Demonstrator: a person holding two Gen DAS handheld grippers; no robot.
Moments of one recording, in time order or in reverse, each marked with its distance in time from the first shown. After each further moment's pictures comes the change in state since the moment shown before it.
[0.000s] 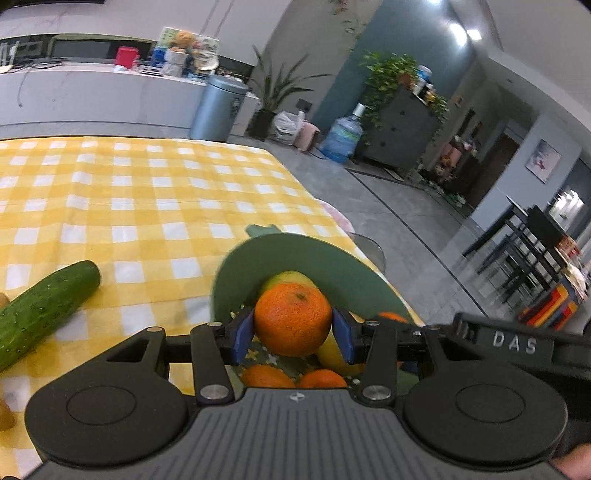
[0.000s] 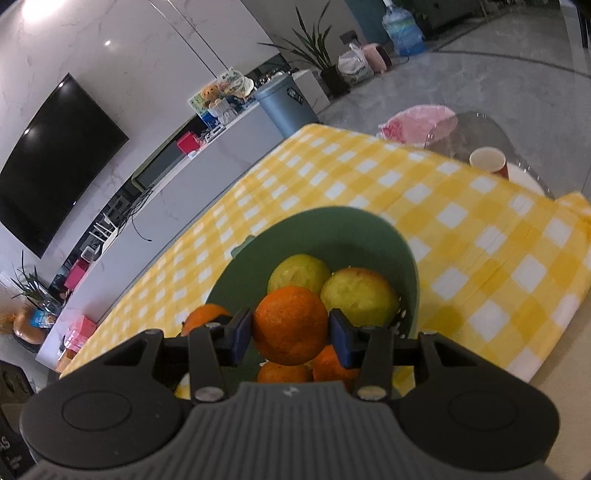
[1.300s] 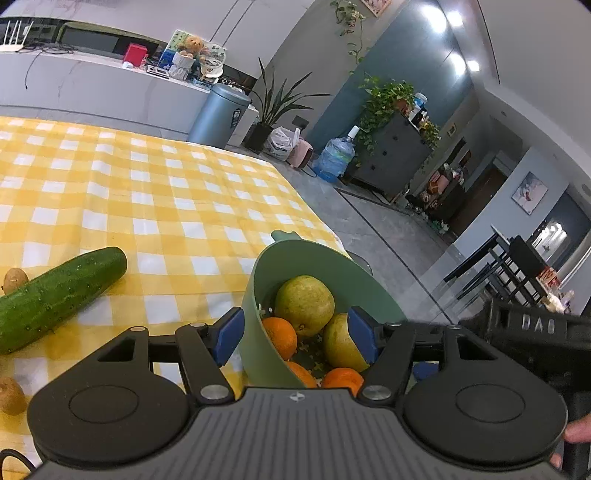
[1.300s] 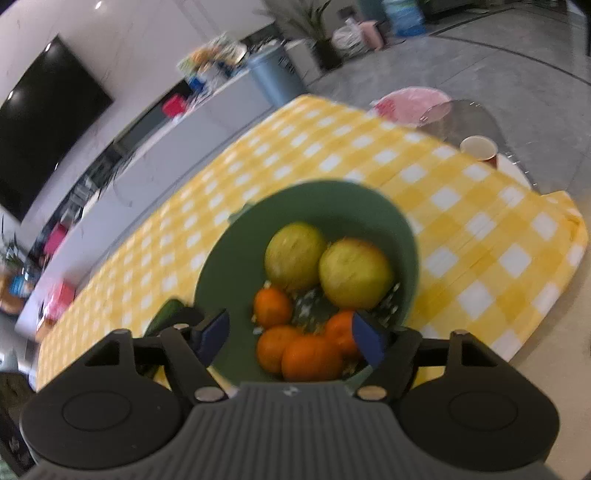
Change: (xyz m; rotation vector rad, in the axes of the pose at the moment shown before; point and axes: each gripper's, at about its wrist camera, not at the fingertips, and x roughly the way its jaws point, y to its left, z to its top) left arm -0.023 0.035 -0.010 -0.064 -0.048 -0.076; right arm -0.010 0.022 0.001 -0.046 0.091 -0.090
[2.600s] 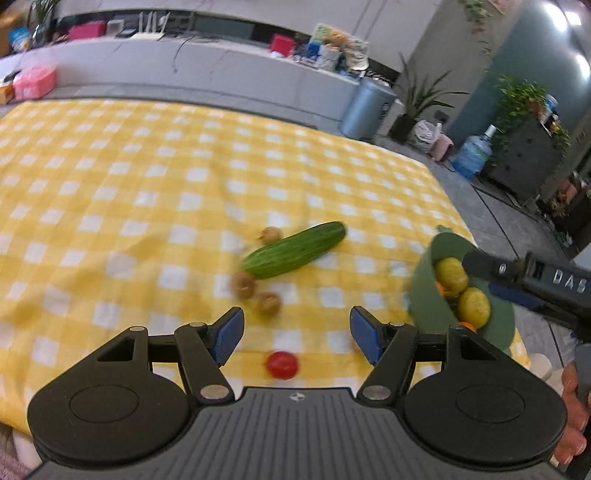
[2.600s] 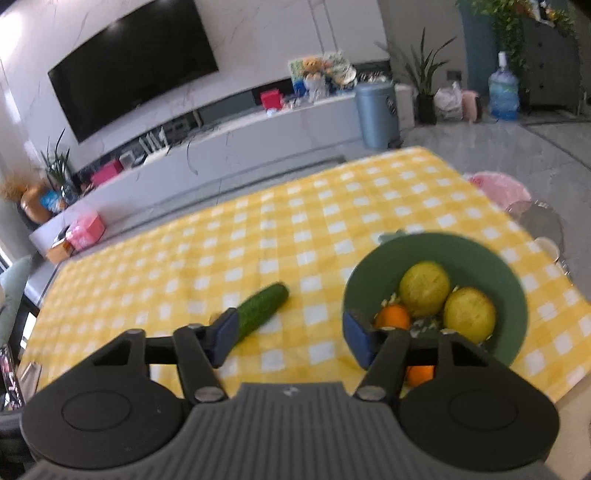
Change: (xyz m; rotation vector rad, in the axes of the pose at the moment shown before) left arm -0.153 0.046 -0.003 -0.170 0.077 0.461; right arm -0.031 0.135 -0.046 -0.391 -0.041 0.092
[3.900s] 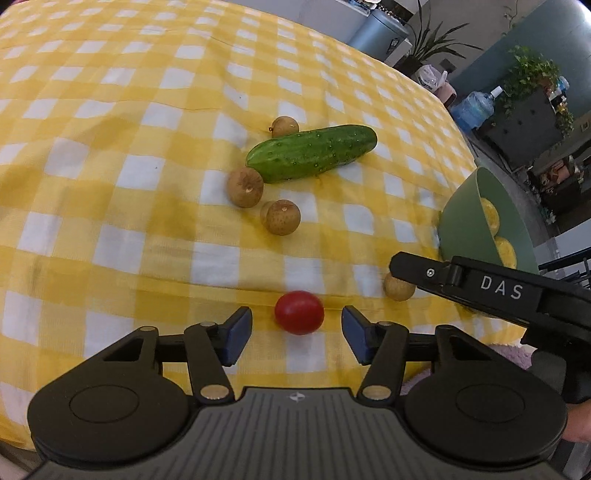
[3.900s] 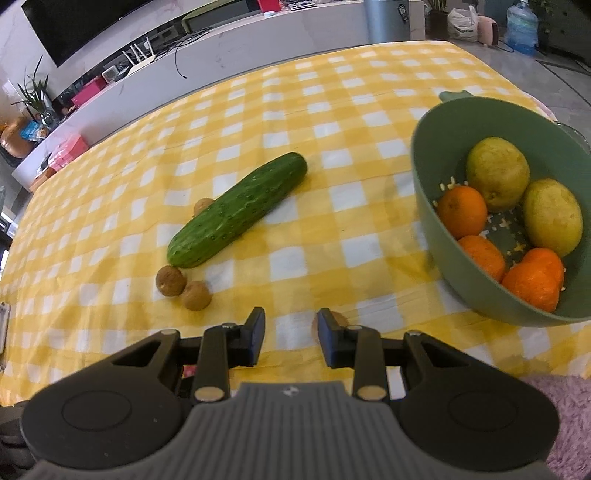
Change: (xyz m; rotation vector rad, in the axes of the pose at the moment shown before) left arm 0.082 0.031 -0.030 -0.075 0.245 -0.099; right arm 0.112 0.022 -0.050 -0.014 0.290 -0.047
